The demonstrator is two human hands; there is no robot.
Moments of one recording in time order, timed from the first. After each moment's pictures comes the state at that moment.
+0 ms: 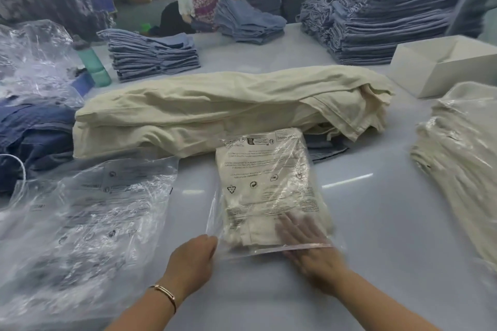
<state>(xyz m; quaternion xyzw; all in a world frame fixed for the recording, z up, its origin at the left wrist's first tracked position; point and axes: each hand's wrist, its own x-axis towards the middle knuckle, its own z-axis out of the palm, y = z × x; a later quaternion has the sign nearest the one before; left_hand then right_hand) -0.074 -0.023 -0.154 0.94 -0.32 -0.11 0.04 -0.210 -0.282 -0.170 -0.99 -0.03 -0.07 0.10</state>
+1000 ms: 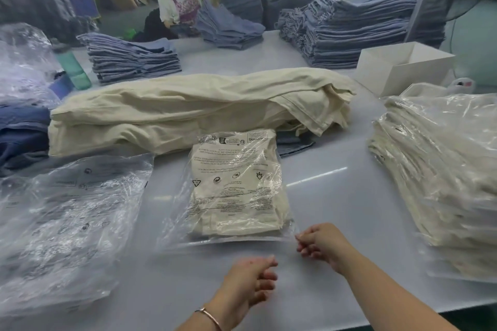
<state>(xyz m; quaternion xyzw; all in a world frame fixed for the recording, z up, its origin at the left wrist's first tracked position) -0.224 -0.135 -0.137 0.63 0.08 -0.48 0.60 -0.272 -0.329 -0.136 -0.63 0.41 0.07 0.66</state>
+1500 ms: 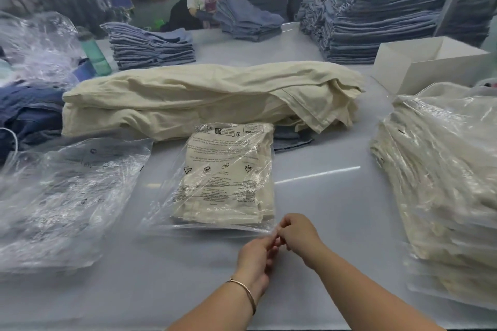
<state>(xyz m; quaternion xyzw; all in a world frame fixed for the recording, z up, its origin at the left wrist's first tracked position) -0.250 -0.237 -0.156 0.55 0.24 -0.35 0.72 -0.263 -0.338 -0.143 -0.79 0.33 0.06 0.52</state>
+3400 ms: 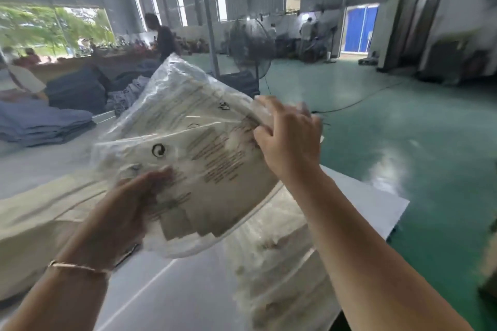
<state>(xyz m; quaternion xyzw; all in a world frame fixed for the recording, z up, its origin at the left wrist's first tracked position) -0.192 -0.469 0.100 0.47 -0.33 -0.39 0.72 -0.409 -0.606 0.136 -0.77 0.41 -0.48 -0.01</state>
